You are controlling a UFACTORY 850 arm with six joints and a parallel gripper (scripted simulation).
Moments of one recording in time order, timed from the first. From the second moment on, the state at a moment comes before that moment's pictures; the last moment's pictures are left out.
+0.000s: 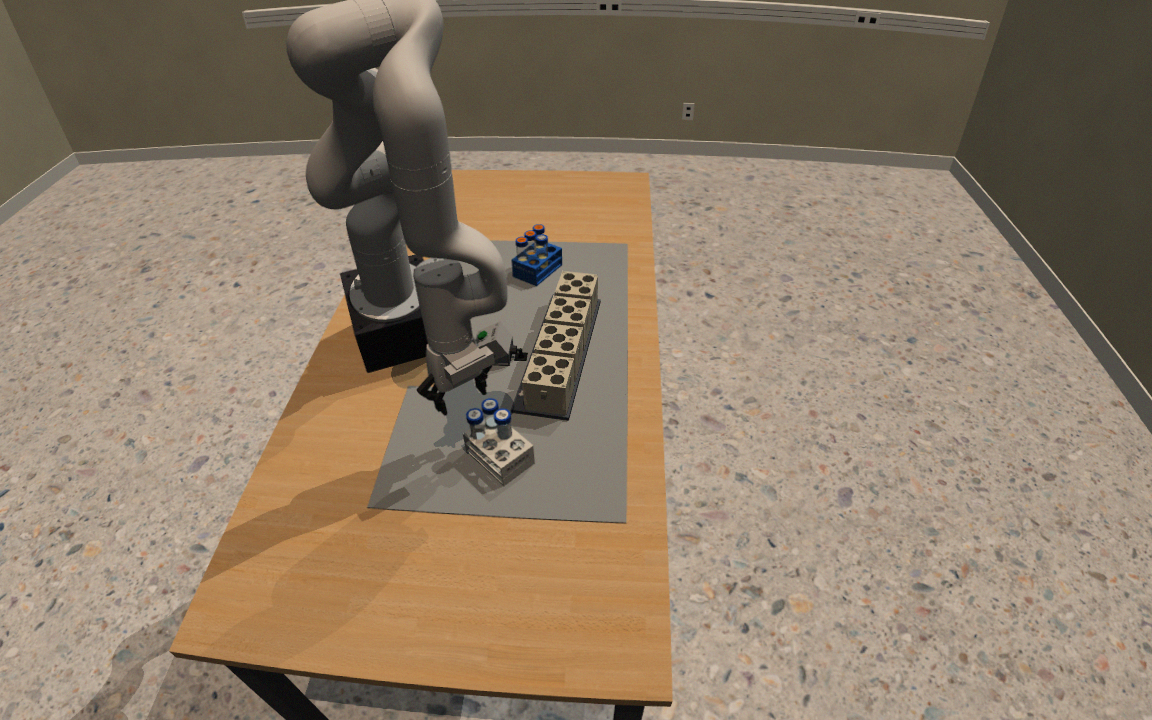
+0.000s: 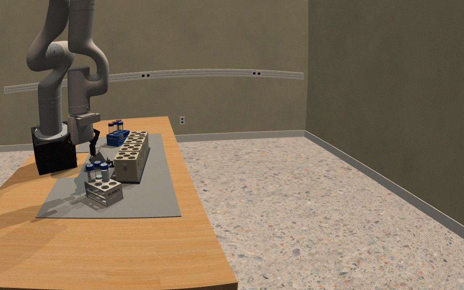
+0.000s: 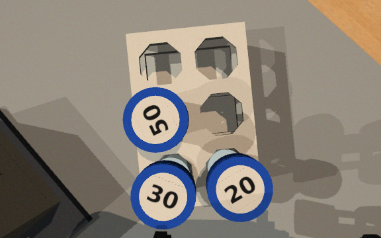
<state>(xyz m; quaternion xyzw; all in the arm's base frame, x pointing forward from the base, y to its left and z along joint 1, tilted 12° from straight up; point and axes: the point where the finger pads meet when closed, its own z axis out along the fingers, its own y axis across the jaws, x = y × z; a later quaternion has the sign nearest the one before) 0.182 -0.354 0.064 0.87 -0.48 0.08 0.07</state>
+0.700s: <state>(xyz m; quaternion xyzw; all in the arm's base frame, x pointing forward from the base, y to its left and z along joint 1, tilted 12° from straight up) 0.181 -0.349 0.085 0.87 -0.48 0.08 0.07</state>
